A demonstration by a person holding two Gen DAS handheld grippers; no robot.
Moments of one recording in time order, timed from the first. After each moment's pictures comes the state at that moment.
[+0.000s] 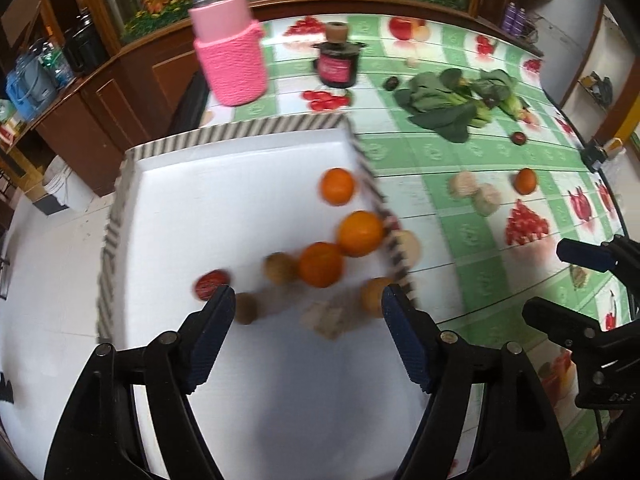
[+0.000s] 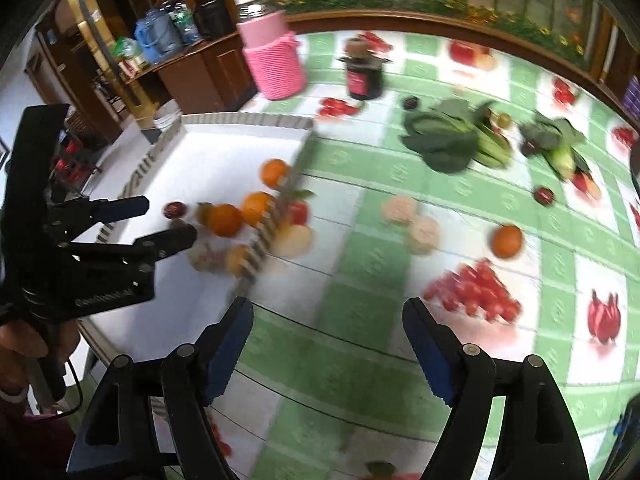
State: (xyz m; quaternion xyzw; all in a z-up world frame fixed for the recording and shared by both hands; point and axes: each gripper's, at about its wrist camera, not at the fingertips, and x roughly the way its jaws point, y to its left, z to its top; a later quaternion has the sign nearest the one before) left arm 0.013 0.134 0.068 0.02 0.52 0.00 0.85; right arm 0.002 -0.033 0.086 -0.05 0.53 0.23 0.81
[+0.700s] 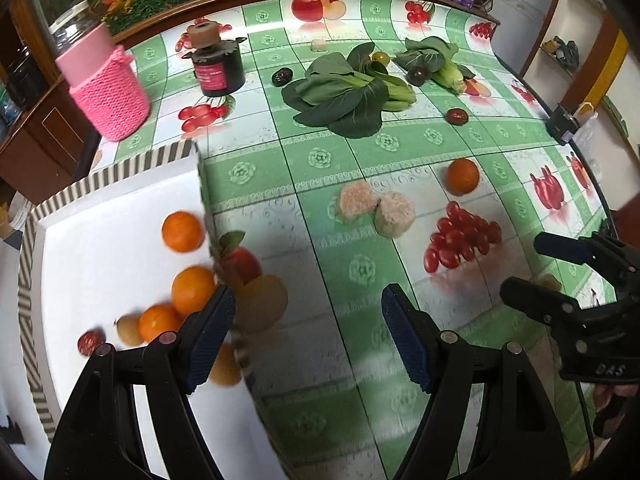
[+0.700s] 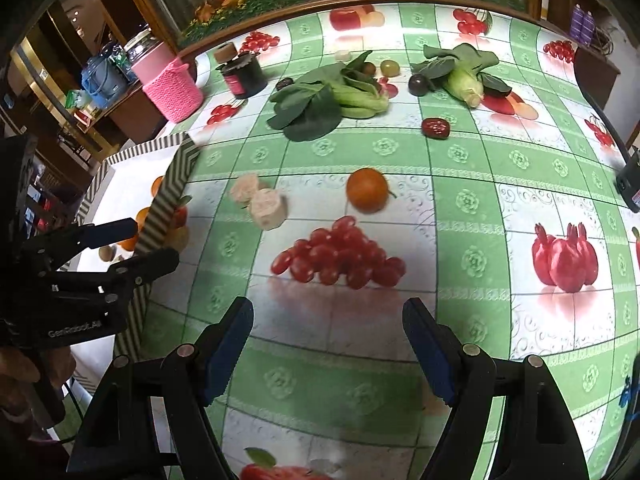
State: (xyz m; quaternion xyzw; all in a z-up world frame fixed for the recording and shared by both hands) left arm 0.060 0.038 0.046 0.05 0.54 -0.08 0.84; right arm 0.034 -0.137 0.056 0.02 0.55 0.17 0.82
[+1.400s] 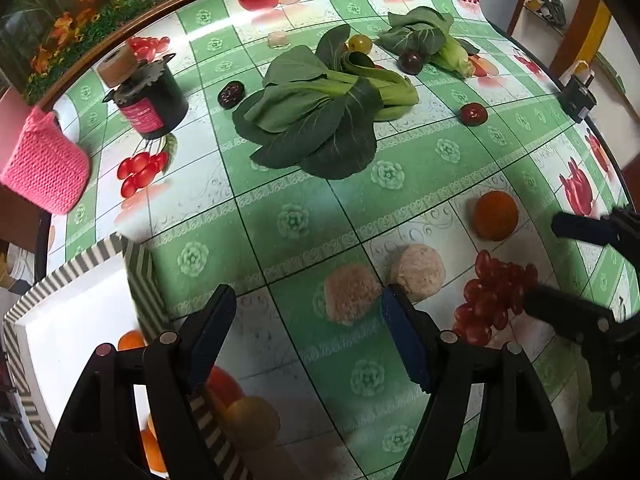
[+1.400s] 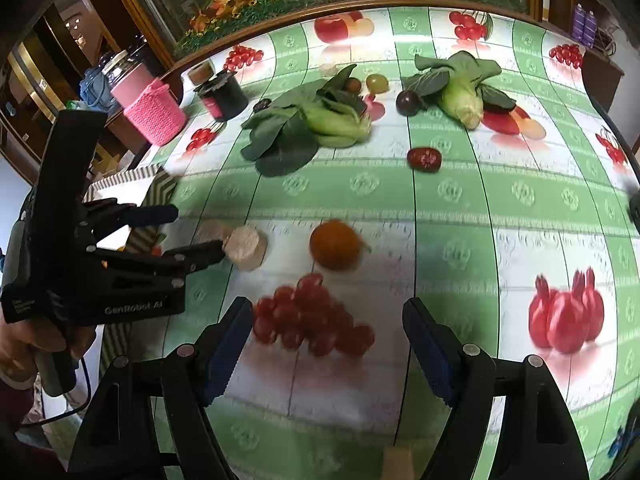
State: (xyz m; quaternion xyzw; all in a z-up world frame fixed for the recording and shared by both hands) left arm 0.131 0.005 0.017 0.12 0.56 -0.12 0.82; right arm 0.084 -0.147 0.045 0.03 0.54 0.17 0.83
